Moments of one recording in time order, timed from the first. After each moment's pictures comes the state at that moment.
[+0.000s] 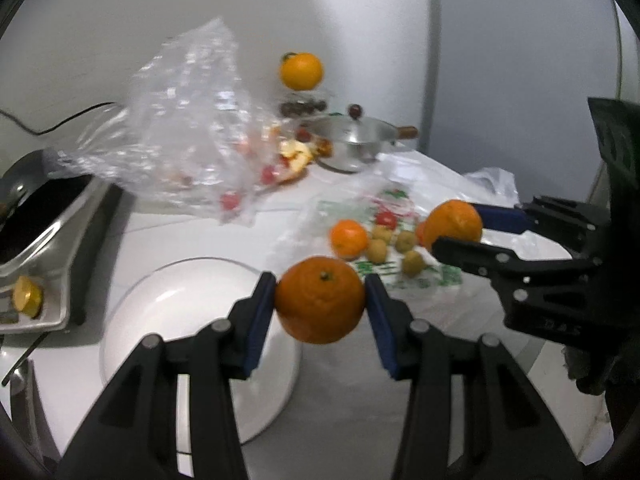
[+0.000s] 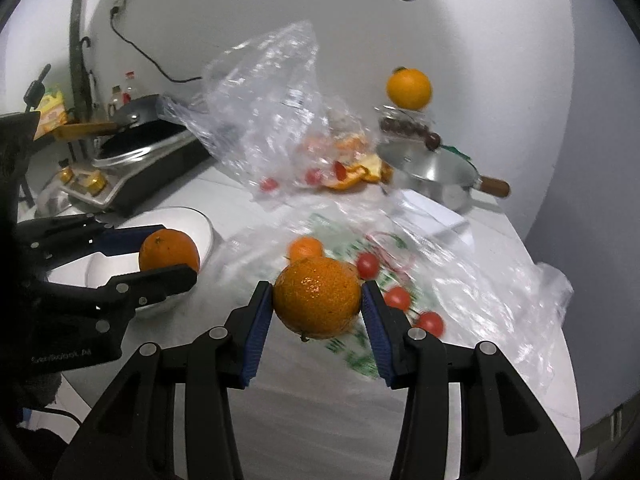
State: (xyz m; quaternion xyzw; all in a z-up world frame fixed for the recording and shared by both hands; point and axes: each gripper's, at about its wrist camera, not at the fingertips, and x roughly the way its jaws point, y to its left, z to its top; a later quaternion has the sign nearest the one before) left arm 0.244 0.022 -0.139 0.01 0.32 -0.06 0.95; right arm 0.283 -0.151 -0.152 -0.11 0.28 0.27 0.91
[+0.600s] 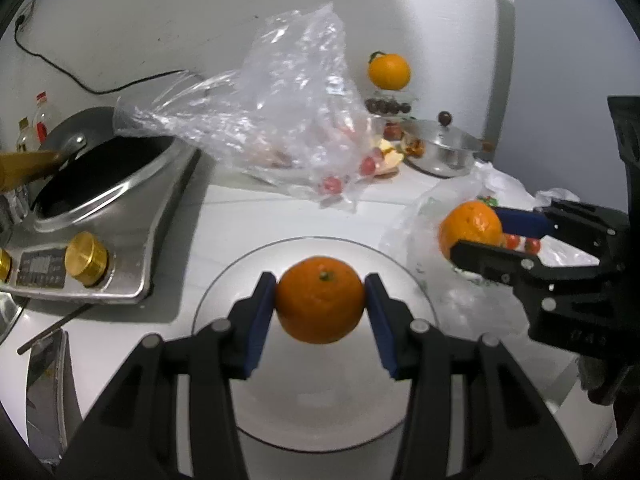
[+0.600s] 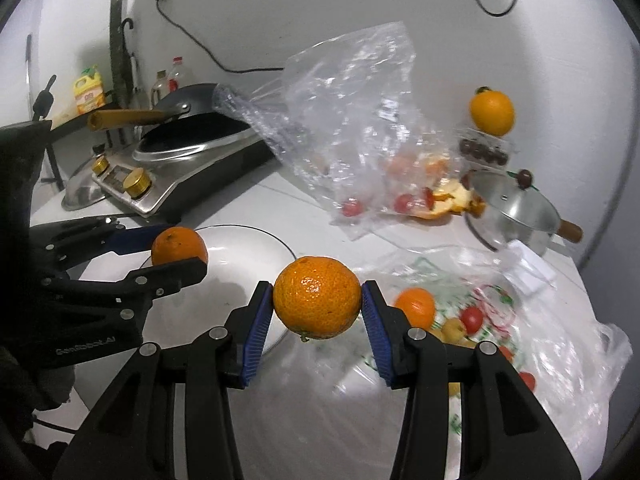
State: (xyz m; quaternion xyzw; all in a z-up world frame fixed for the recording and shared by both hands) left arm 0.240 0.108 -0.154 -0.02 0.32 0.03 0.95; right arm 0.289 -0.055 -0.154 -0.14 0.28 0.34 0.89
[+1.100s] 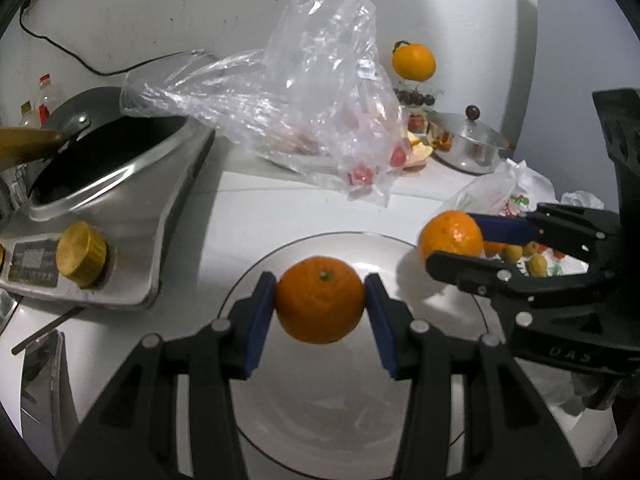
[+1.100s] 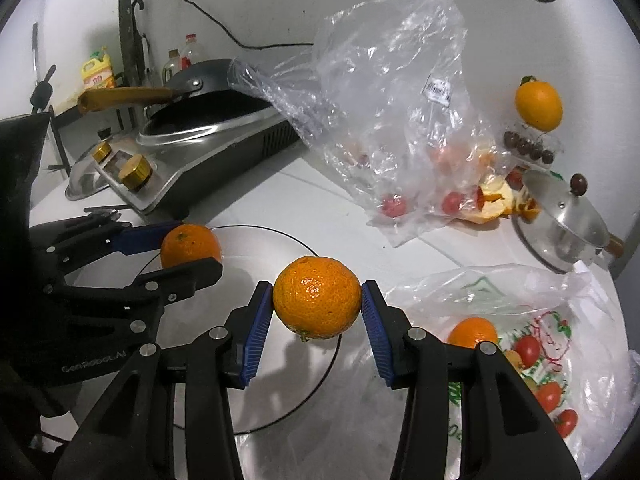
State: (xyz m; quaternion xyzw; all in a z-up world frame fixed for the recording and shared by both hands) left arm 0.260 0.132 -0.171 -0.03 0.34 0.04 0.94; right arm 0.318 -0.010 -0.175 -0.15 0.31 0.37 0.86
